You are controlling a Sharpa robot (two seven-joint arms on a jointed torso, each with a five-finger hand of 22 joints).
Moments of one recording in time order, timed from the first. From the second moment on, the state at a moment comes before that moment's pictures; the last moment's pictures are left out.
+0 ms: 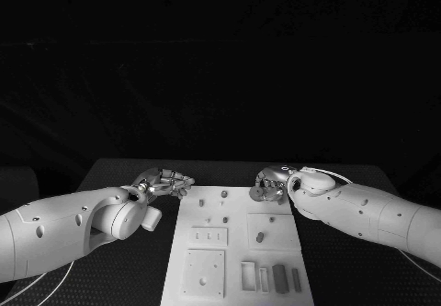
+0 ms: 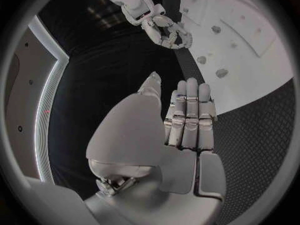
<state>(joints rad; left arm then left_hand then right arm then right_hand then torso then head) 1.36 -0.83 -0.24 1.42 -0.13 -0.35 0.15 1.49 -0.11 0.02 0.29 0.15 0.84 0.17 0.34 0.42 1.23 0.10 0.09 0.19 1.03 0.05 0.50 0.68 0.06 0.86 -0.04 0.47 1.31 1.27 -0.51 -0.14 0.96 -1.53 -0.20 -0.06 1.10 -0.25 0.73 -0.11 0.05 0.80 0.09 0.33 0.48 1.00 0.01 1.13 0.93 1.13 -0.10 1.24 1.08 0.25 1.00 0.01 1.05 1.31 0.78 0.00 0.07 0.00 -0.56</state>
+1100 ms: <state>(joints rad) 1.36 -0.83 -0.24 1.43 -0.13 -0.35 0.14 1.49 -0.11 0.02 0.29 0.15 0.84 0.17 0.33 0.42 1.23 0.10 0.09 0.19 1.03 0.05 0.49 0.68 0.05 0.86 -0.04 0.47 1.31 1.24 -0.50 -0.15 0.96 -1.61 -0.31 -0.06 1.10 -0.25 0.73 -0.12 0.05 0.80 0.09 0.36 0.49 1.00 0.00 1.16 0.90 1.13 -0.10 1.25 1.07 0.25 1.01 0.00 1.06 1.31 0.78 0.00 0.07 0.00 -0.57</state>
